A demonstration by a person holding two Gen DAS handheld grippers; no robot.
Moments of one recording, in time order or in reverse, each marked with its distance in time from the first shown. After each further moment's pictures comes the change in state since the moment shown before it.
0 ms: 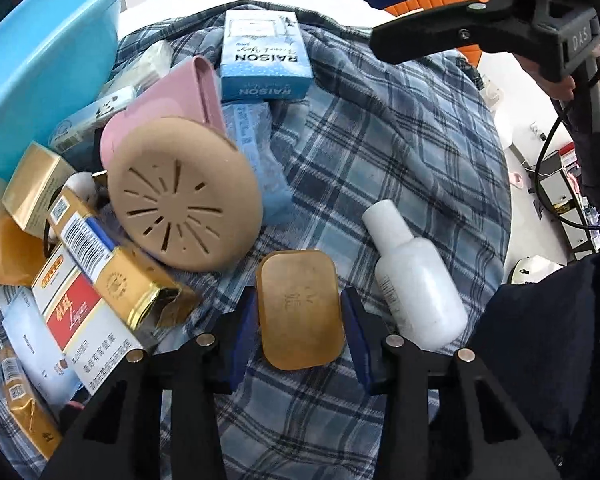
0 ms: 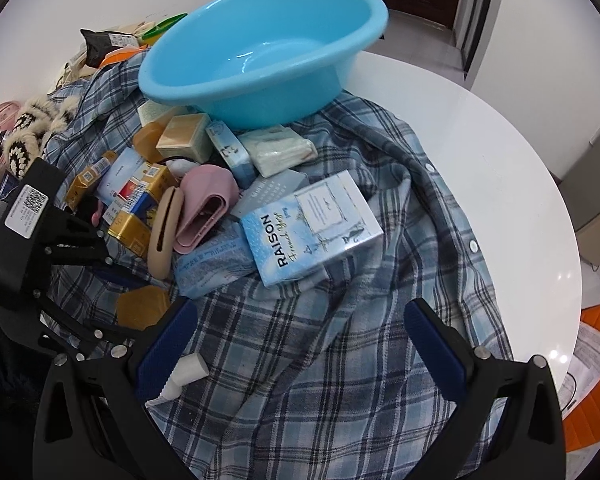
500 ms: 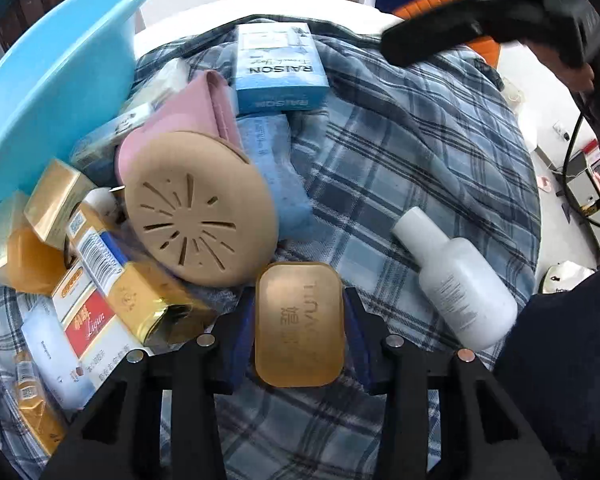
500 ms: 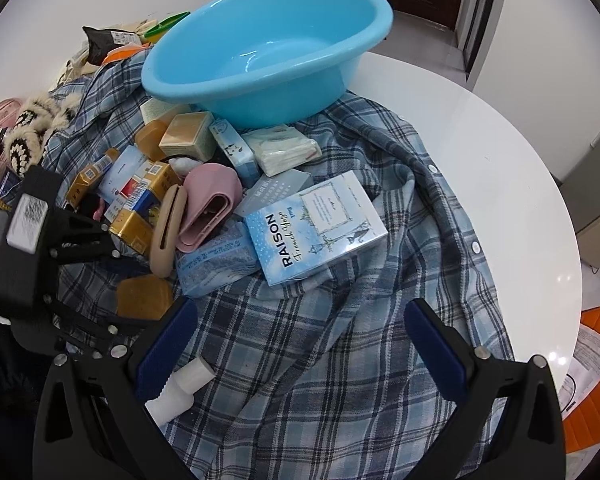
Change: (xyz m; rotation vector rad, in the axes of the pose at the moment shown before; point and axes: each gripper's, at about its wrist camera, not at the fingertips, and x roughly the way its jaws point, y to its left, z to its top) left arm 0.000 -0.007 0.000 0.011 -0.070 0.098; right arm -0.002 0.003 -0.001 -0.010 -0.001 -0.005
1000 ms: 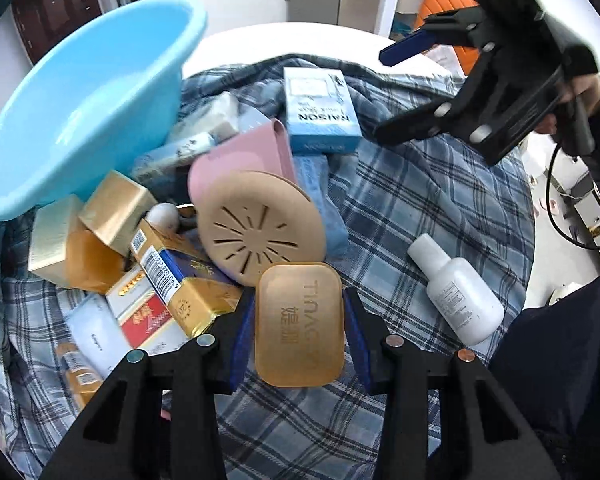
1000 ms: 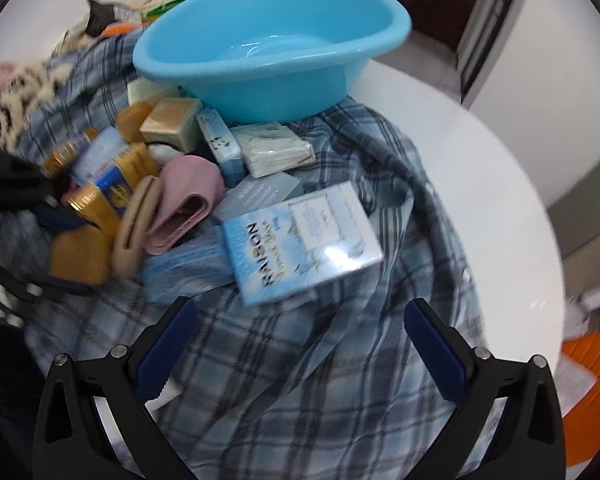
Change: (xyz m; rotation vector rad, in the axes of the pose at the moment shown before) left arm -0.040 0.016 0.002 -0.042 -0.083 0.077; right arm 0.026 0.012 0.009 -0.146 -0.026 -0.111
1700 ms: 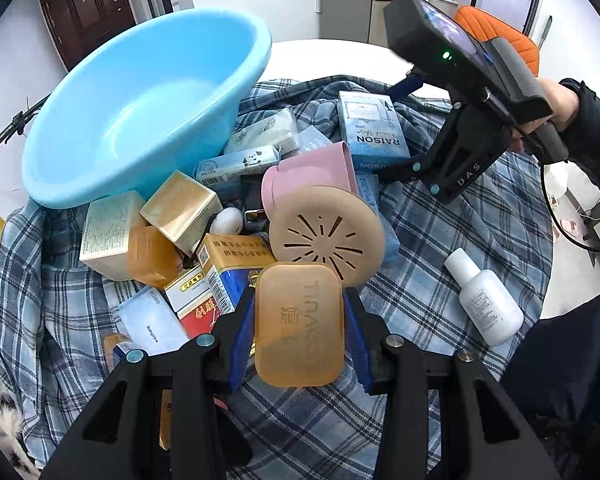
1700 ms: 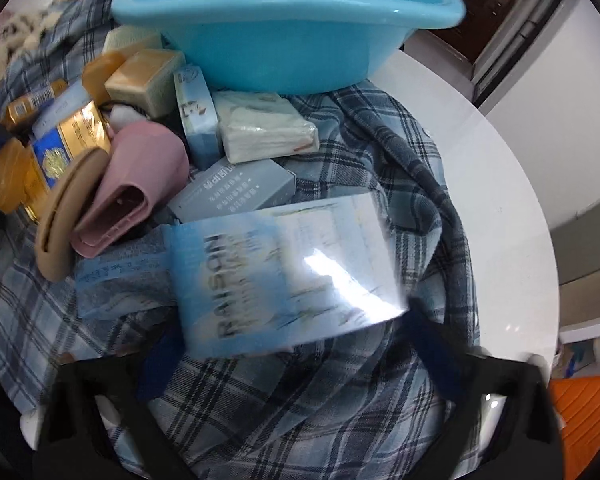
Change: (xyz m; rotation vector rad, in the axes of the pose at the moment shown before) left arm -0.021 0.026 -0.008 -0.055 -0.045 0.076; right arm 0.045 -0.007 0.014 -0.078 0.071 -0.036
